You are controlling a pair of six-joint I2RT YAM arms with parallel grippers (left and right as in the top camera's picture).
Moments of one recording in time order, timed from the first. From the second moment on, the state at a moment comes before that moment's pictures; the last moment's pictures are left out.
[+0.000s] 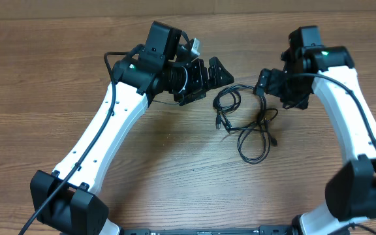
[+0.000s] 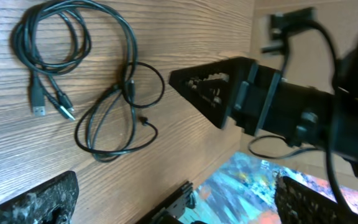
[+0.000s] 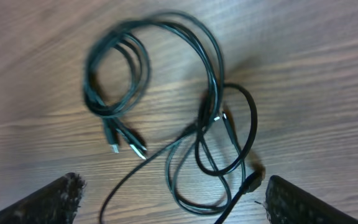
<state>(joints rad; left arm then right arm) -0.43 1.71 1.61 -0.81 0.71 -0.75 0.09 1.76 1.56 -1.18 -0.18 0.37</state>
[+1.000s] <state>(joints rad) -0.43 1.71 1.61 -0.89 0.58 -0.75 0.09 1.89 1.33 -0.89 -0.18 0.61</state>
